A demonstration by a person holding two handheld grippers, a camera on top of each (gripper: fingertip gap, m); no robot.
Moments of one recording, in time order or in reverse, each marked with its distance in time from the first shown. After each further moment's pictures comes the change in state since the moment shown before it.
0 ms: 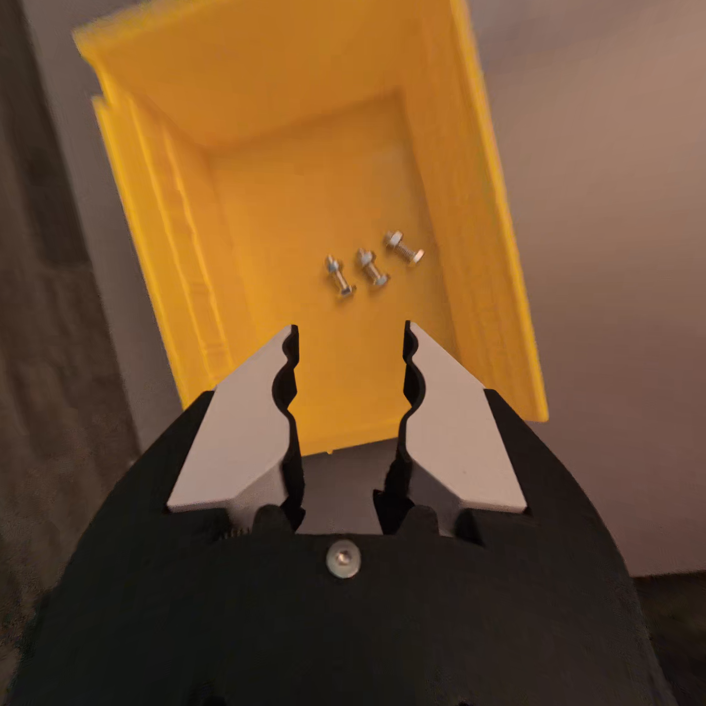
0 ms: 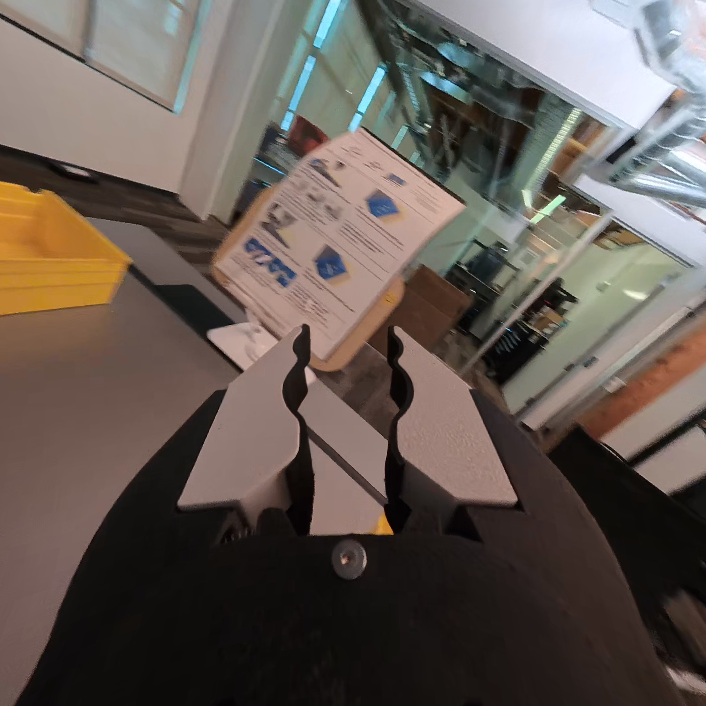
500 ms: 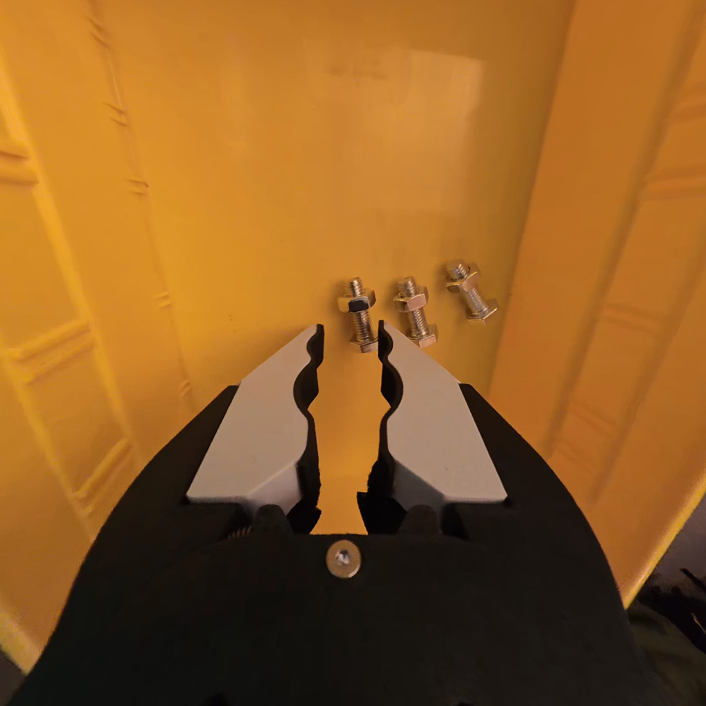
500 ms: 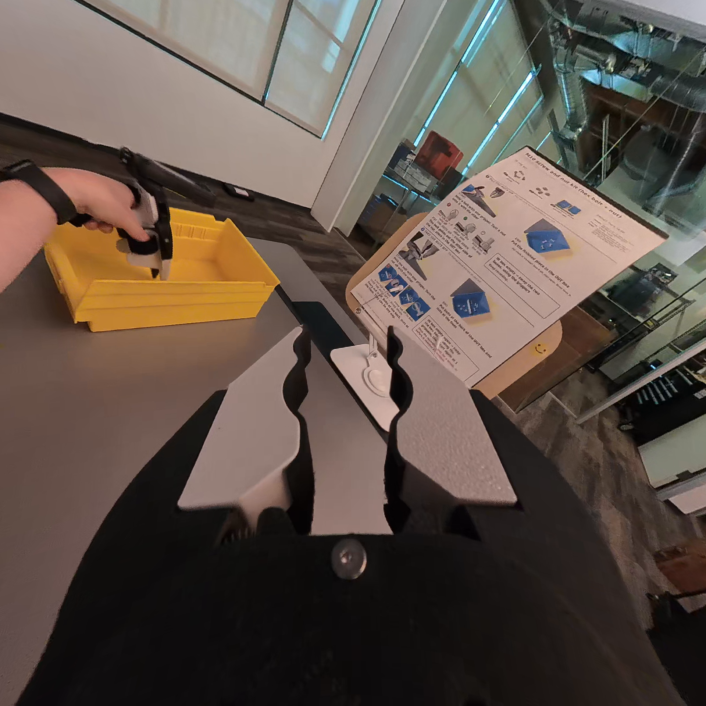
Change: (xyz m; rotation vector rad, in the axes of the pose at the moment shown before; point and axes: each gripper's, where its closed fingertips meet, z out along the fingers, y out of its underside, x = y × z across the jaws) left arm -0.014 0.028 0.119 -0.306 0.182 -0.345; right arm -0.111 -0.028 0.039 0.030 -0.337 0.045
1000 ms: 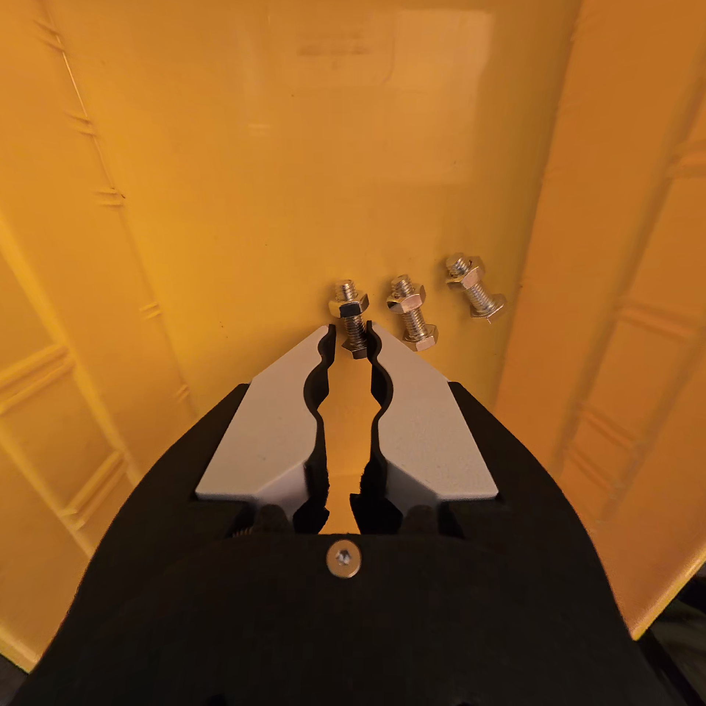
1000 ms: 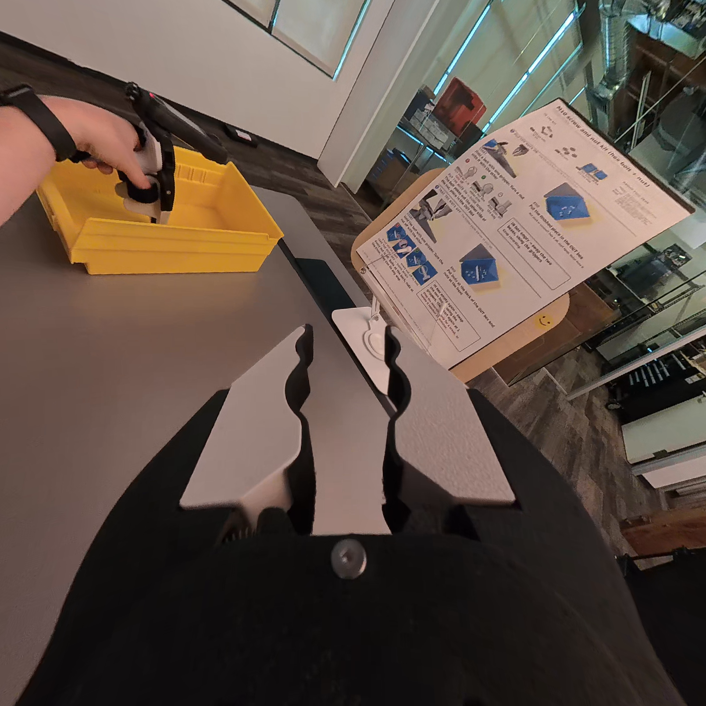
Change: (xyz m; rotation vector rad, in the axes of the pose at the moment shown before) left arm 0.003 0.004 0.008 -0.068 -0.060 0.065; right arm -0.004 0.023 -0.012 -0.119 -0.031 -0.055
